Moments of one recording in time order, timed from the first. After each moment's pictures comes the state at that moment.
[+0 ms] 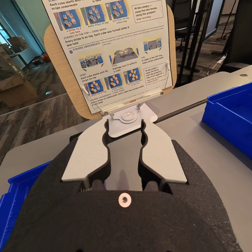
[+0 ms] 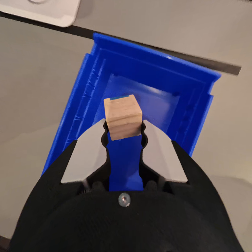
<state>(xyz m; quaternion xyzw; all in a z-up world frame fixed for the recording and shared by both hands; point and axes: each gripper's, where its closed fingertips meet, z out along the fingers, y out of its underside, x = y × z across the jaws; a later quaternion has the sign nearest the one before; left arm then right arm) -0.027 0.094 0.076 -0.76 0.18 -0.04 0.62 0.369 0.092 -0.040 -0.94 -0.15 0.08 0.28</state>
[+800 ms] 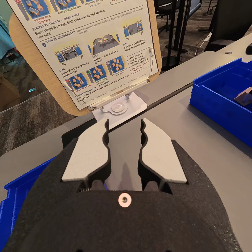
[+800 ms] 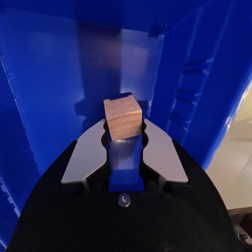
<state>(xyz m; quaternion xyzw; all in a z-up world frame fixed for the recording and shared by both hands) -0.009 0.082 0.068 -0.78 0.24 -0.05 0.57 0.427 0.091 -0.145 -0.99 -0.04 -0.05 0.08</state>
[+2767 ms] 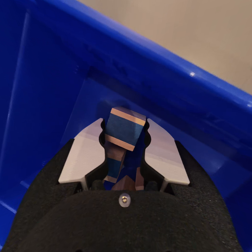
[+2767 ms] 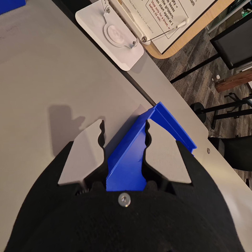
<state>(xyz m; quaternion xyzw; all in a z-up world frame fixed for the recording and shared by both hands) -0.167 0.088 -0.150 -0.85 0.48 0.01 0.19 0.204 0.046 0.023 -0.82 -0.38 -0.10 0.41</state>
